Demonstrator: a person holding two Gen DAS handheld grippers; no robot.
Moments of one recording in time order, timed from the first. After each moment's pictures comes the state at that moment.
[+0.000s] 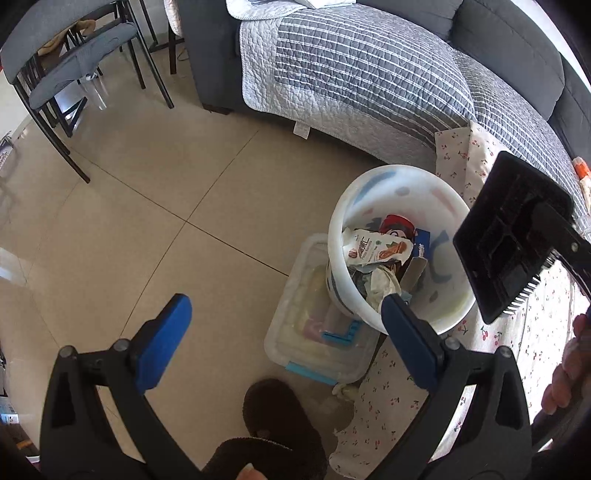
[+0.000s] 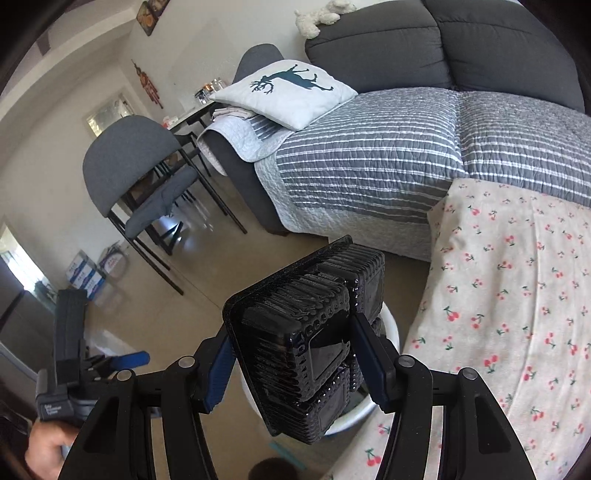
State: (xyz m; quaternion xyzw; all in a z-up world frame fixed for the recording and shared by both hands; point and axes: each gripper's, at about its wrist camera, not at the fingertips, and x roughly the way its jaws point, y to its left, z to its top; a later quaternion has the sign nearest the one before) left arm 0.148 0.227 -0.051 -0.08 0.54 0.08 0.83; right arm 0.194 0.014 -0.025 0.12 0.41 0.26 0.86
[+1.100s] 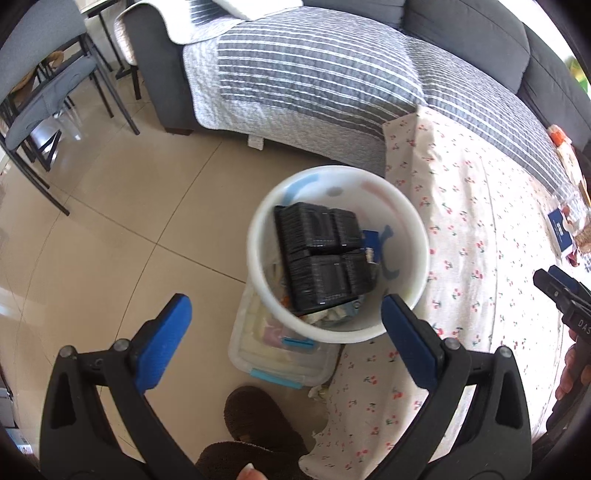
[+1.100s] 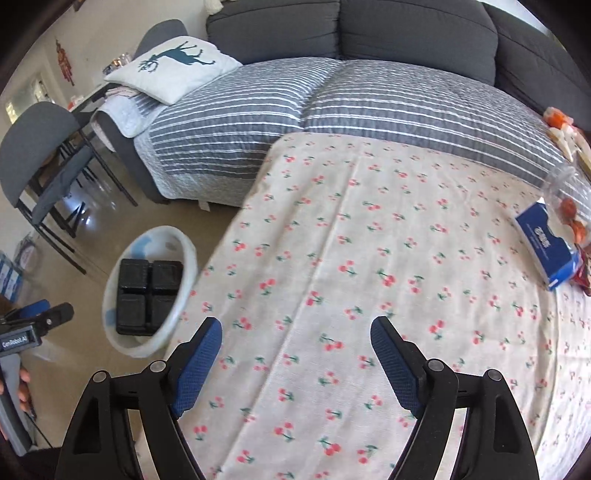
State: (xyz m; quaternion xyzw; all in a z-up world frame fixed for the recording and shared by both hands) left arm 0.159 0.153 -0.036 -0.03 0.53 0.03 0.85; right arm 0.162 -0.140 -0.032 0.03 0.49 0.06 0.87
